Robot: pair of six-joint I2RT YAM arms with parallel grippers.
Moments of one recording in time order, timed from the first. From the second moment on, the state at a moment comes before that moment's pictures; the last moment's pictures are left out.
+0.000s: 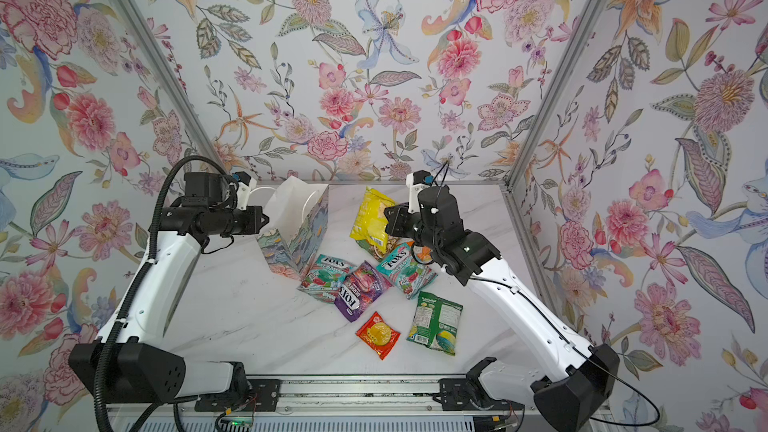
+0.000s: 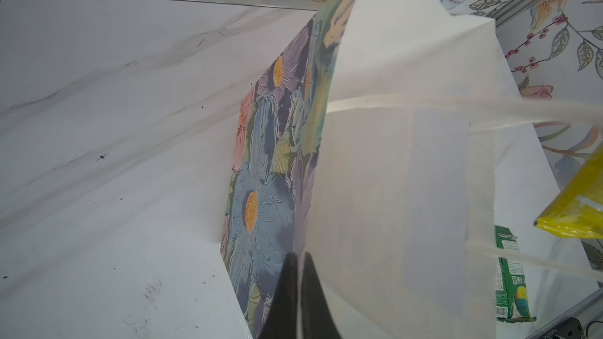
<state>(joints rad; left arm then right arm) -0.01 1.36 1.43 -0.93 0.34 -0.03 0.64 1.29 1.35 -0.40 -0.09 0.60</state>
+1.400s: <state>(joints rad) -0.01 1.36 1.37 -0.88 0.34 -0.04 0.88 2.04 2.29 -0.62 0.07 0.42</state>
